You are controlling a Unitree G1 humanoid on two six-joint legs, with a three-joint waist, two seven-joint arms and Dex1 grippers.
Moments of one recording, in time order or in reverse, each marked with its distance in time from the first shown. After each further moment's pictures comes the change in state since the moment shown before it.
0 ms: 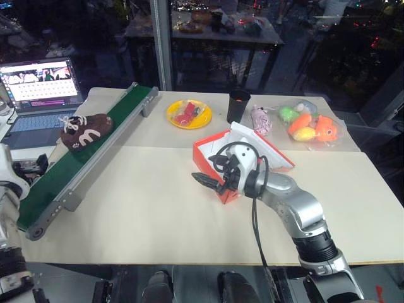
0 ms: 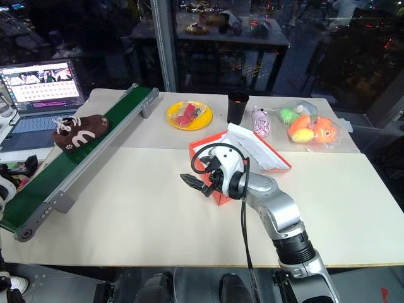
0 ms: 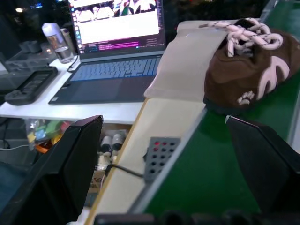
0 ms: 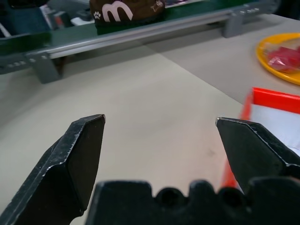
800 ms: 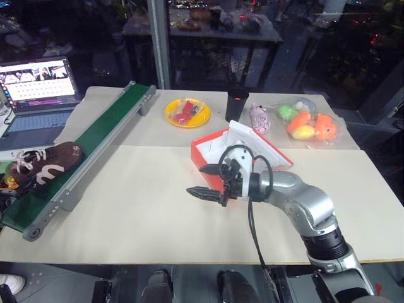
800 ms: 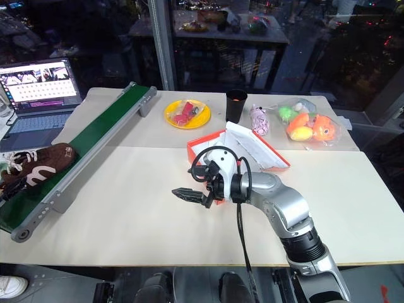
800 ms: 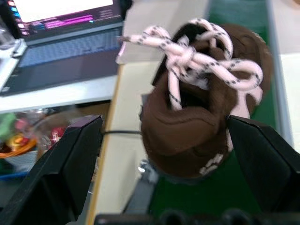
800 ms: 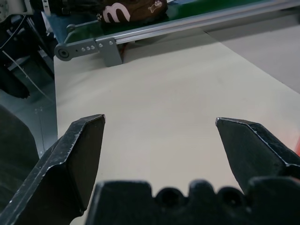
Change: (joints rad) left arm -0.044 0.187 -0.131 0.598 0.042 -0.323 -0.483; right arm -0.035 -0.095 -0.013 -0.120 0.146 0.170 0.143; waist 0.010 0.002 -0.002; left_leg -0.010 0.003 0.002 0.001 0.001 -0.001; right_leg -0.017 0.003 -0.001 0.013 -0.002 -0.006
